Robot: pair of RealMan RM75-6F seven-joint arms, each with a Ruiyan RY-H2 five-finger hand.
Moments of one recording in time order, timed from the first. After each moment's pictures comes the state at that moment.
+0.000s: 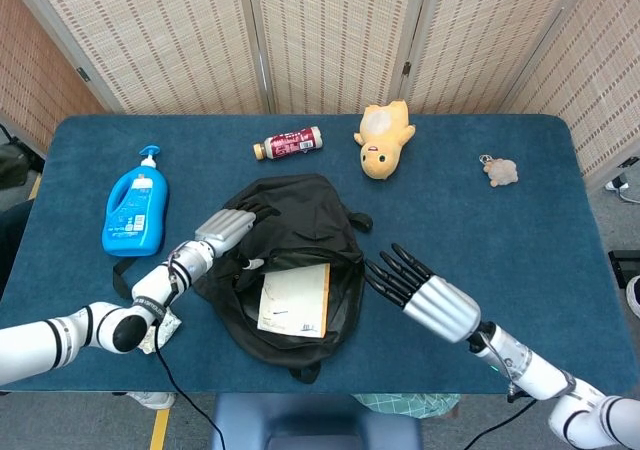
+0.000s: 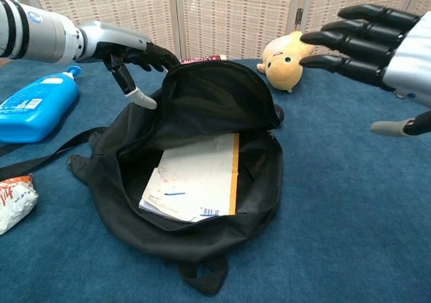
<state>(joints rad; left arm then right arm) -1.11 -1.22 -0.16 -1.58 0.78 0.56 0.06 0.59 -1.35 -0.16 -1.32 -1.89 1.57 -0.52</state>
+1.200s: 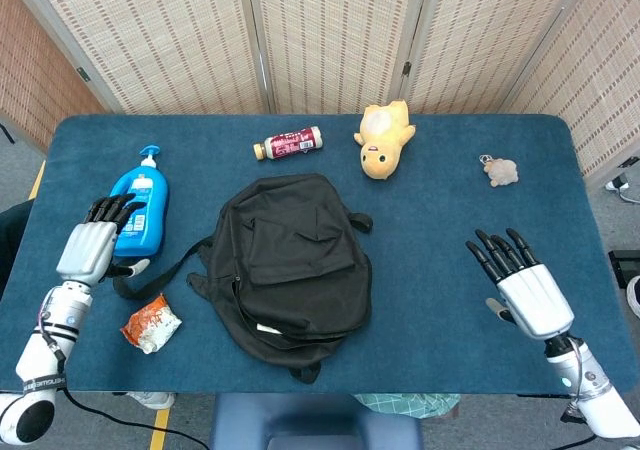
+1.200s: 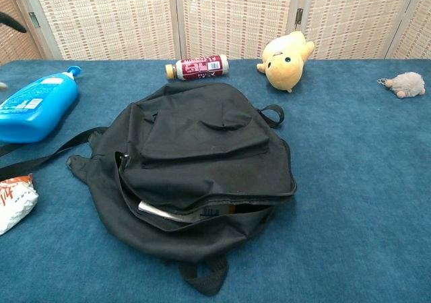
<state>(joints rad) -0.58 -1.11 -0.08 -1.69 1.09 1.22 0.07 0.33 -1.17 -0.08 -1.48 -1.63 1.51 -0.17</state>
